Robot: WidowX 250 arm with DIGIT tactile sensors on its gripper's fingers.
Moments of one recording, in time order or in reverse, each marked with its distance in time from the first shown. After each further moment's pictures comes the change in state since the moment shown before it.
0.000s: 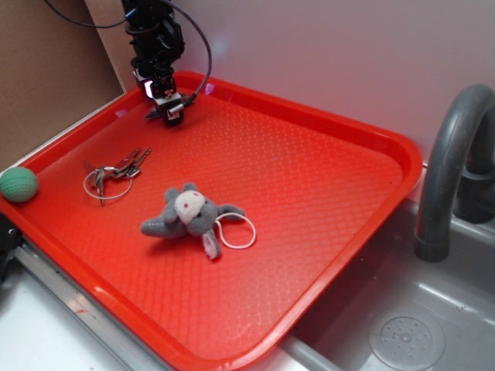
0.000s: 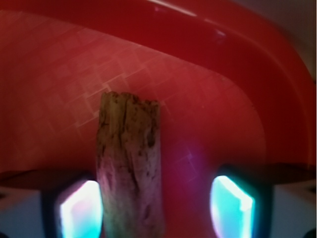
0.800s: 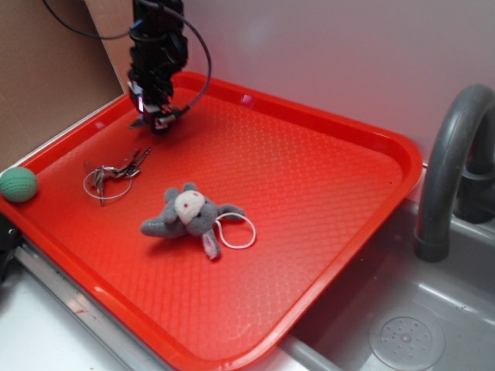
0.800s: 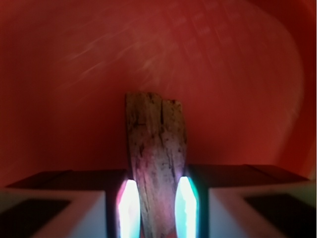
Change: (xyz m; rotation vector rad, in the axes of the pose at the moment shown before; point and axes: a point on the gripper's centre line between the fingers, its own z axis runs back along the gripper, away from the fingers) arm -0.032 -0.055 0.045 0.021 0.142 0.021
